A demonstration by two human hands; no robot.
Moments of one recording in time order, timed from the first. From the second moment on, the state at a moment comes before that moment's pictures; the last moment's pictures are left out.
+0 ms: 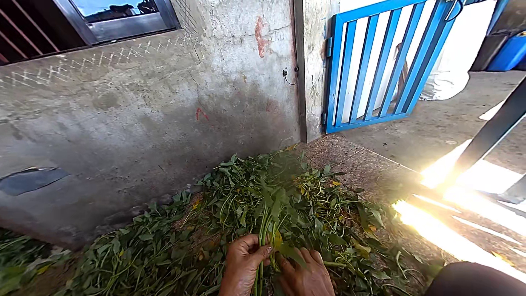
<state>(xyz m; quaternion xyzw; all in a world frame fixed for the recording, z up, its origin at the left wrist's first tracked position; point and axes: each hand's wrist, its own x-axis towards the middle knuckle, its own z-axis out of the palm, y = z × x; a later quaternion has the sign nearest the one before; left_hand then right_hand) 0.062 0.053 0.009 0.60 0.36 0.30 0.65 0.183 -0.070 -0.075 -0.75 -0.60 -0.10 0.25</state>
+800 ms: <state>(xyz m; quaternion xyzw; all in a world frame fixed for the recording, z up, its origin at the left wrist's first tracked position) 0.066 0.072 0.012 0.52 0.44 0.50 0.53 0.167 -0.088 -0.097 -0.65 -0.68 -0.13 0.32</state>
